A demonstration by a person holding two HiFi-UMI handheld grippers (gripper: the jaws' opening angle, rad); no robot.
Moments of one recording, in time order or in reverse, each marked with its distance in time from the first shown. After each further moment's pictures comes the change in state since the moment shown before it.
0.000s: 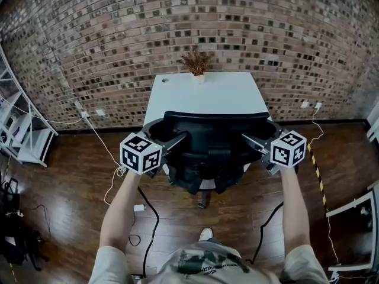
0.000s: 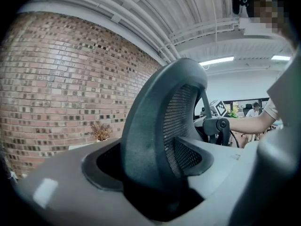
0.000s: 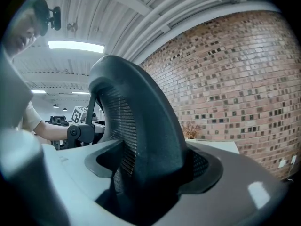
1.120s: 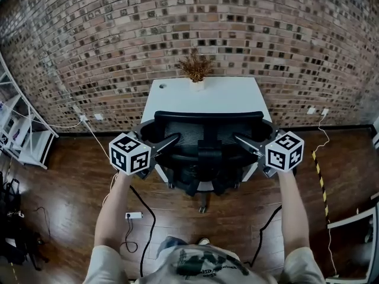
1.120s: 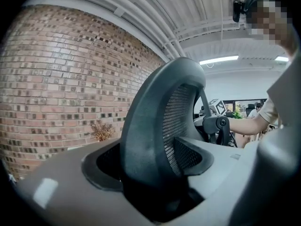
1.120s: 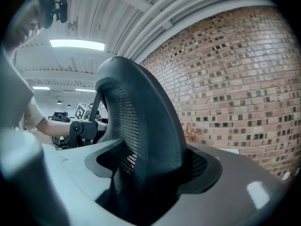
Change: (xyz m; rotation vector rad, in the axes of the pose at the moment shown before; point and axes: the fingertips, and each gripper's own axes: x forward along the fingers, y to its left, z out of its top) left arm 0.063 0.062 0.010 -0.008 0.020 0.003; right arm 0.060 -0.063 0.018 -0.056 0.009 0.043
